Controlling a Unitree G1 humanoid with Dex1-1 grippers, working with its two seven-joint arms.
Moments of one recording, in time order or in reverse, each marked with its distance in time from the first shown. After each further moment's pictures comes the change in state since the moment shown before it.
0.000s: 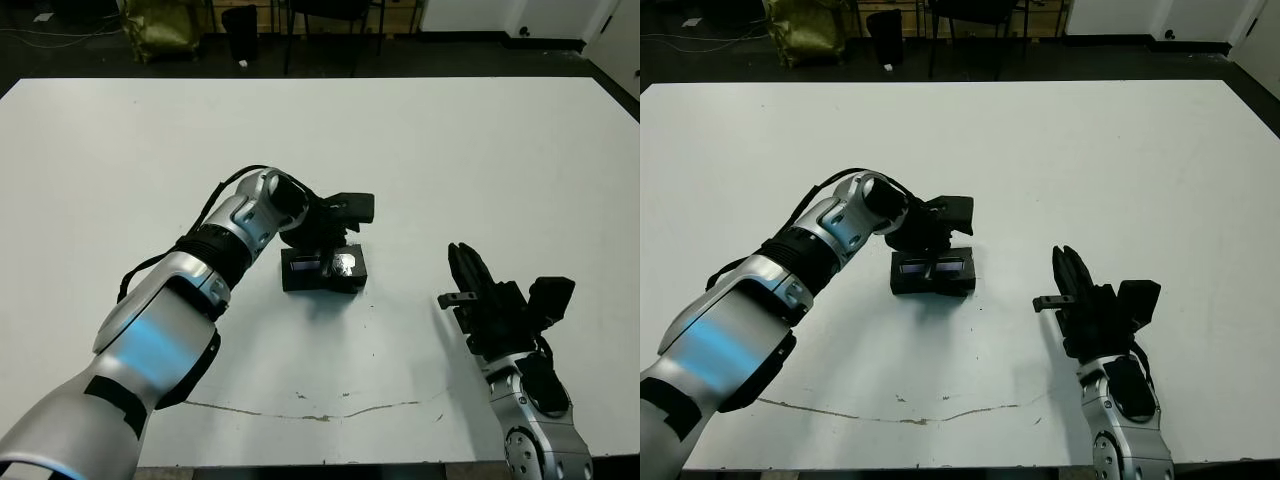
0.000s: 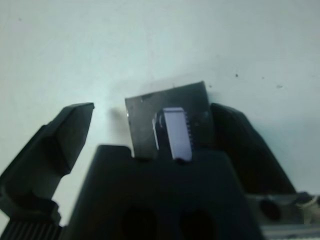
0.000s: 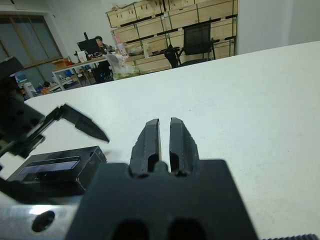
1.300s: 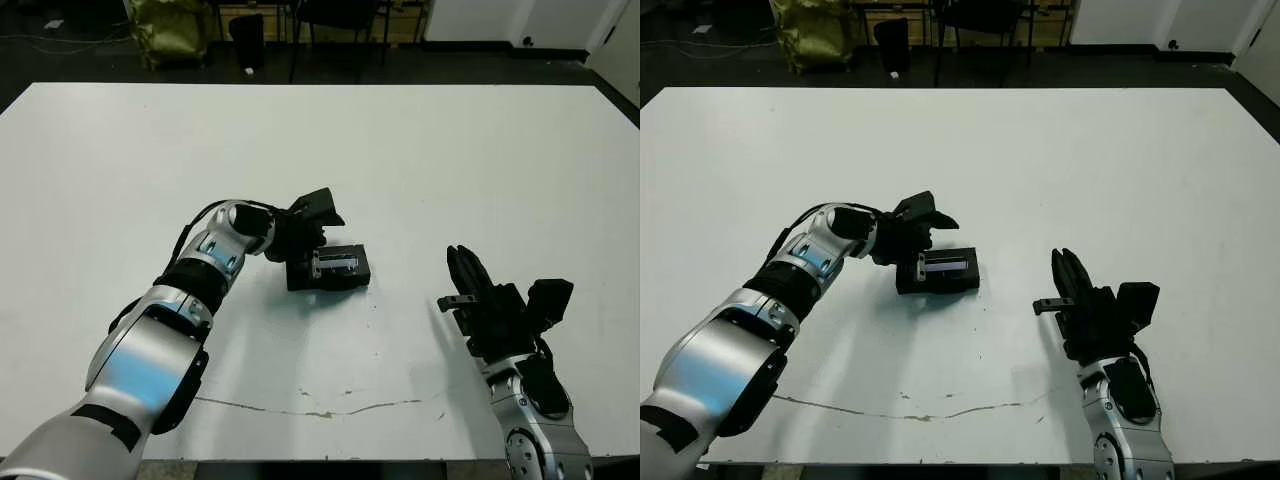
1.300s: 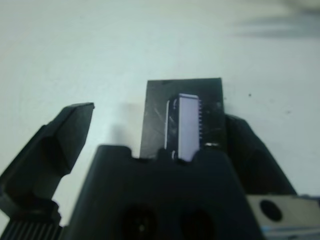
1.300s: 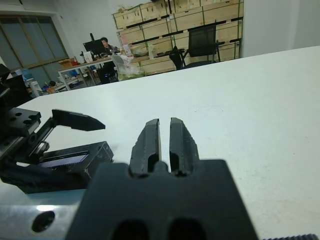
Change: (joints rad) left arm 0.173 -0.021 0.307 0.081 -0.198 -0.092 0.176; right arm 0.006 -0.006 0.001 0.005 0.001 0.001 0.013
